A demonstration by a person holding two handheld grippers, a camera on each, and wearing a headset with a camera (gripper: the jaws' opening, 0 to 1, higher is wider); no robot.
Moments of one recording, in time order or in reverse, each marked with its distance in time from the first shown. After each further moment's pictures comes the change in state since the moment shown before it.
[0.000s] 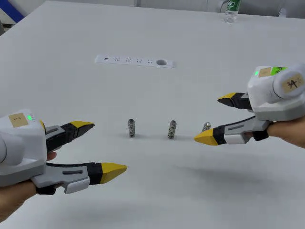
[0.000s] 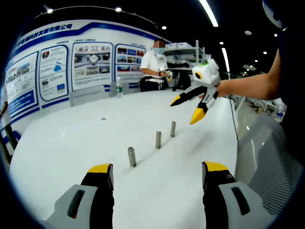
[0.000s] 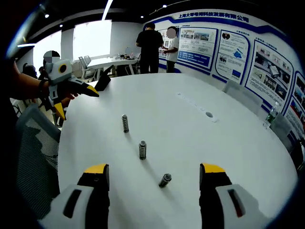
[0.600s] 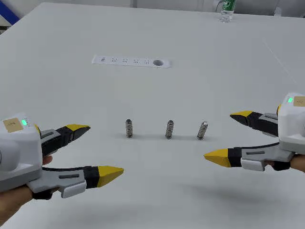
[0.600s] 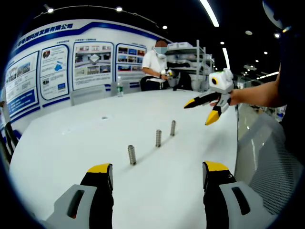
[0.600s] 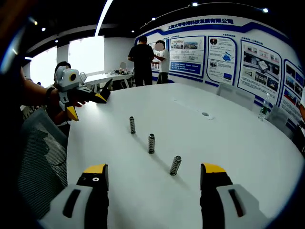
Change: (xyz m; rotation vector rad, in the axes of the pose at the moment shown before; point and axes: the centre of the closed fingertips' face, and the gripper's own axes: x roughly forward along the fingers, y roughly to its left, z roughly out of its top) left arm -0.003 -0.002 -0.003 -0.005 0.003 0.004; right arm -0.028 0.021 -0.021 0.074 -0.130 -0.029
